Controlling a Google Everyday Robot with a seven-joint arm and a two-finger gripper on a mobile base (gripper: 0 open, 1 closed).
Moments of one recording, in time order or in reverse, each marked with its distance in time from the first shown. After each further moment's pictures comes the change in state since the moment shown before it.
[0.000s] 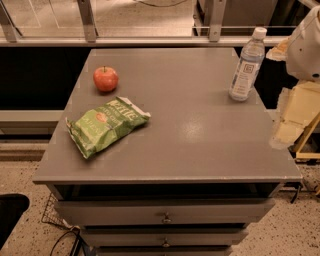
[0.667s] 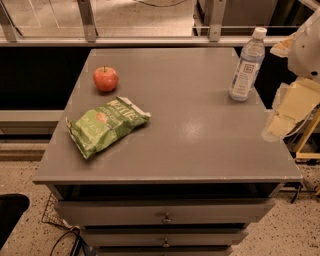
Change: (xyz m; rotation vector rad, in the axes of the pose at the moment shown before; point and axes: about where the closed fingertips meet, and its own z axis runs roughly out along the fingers) arm 0.001 -0.013 0.003 0.051 -0.065 0.073
